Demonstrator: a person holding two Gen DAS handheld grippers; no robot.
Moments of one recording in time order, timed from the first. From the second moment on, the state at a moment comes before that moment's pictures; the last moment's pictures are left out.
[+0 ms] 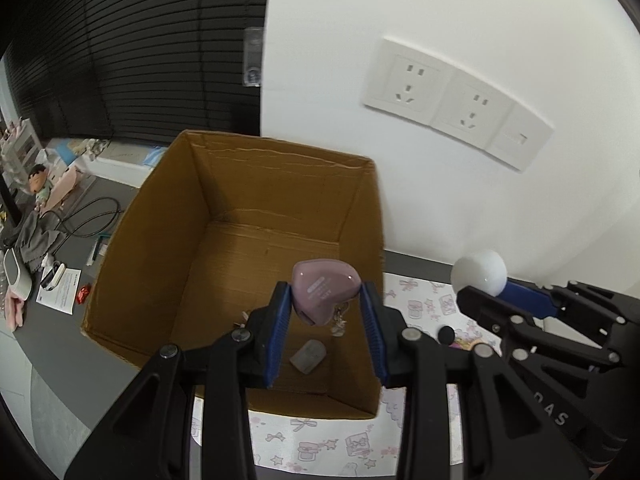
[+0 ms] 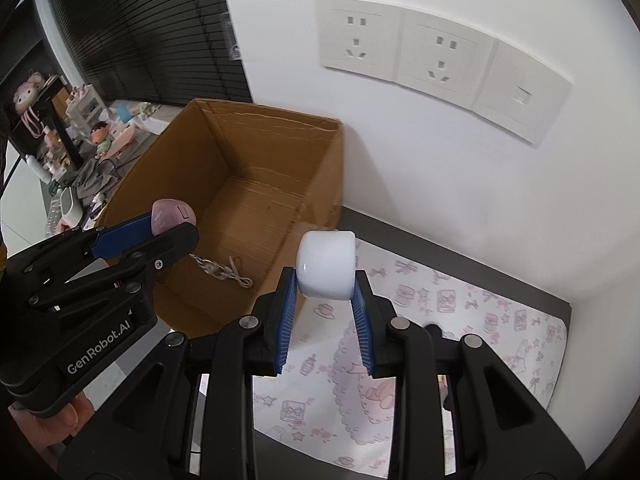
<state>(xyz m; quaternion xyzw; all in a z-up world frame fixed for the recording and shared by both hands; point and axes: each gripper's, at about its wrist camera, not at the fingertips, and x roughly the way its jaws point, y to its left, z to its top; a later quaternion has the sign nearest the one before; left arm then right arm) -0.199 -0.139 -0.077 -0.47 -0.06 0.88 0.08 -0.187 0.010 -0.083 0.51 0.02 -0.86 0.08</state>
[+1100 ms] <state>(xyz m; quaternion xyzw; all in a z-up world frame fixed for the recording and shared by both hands) -0.237 -0.228 -0.124 -0.51 -0.10 0.85 0.01 -0.254 -0.090 -0.124 0.54 0.05 -0.83 0.15</state>
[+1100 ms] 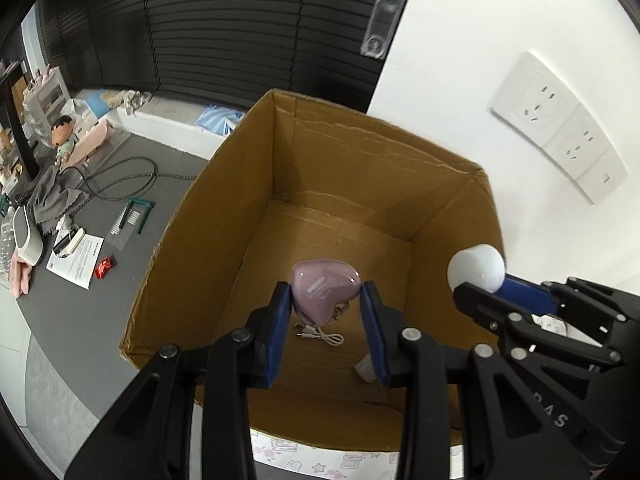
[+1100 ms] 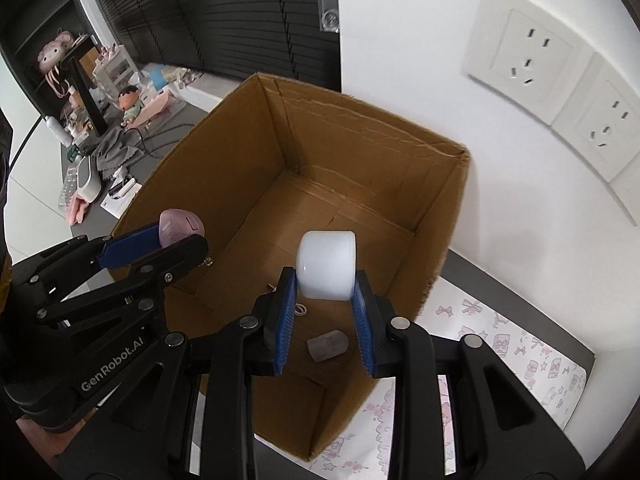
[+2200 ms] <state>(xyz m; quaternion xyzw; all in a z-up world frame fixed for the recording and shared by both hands) -0.235 -0.224 -0.140 -0.54 -0.11 0.83 0.00 -0.241 -0.070 -0.126 0.54 0.07 -0.83 0.14</state>
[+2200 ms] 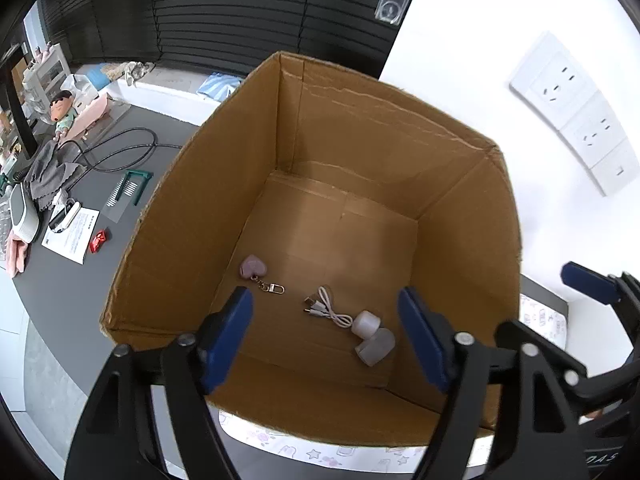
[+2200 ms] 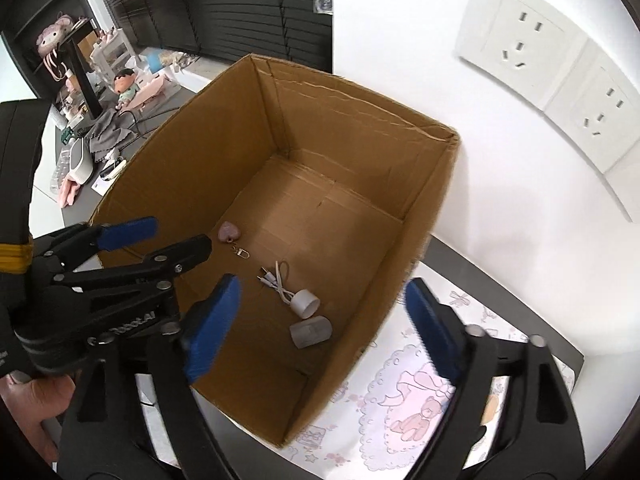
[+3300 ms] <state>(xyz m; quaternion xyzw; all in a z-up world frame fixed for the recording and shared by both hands) -0.187 -0.058 -0.089 -0.51 -0.02 0.86 0.10 -0.164 0.111 -0.094 0.51 -0.06 -0.86 0.04</state>
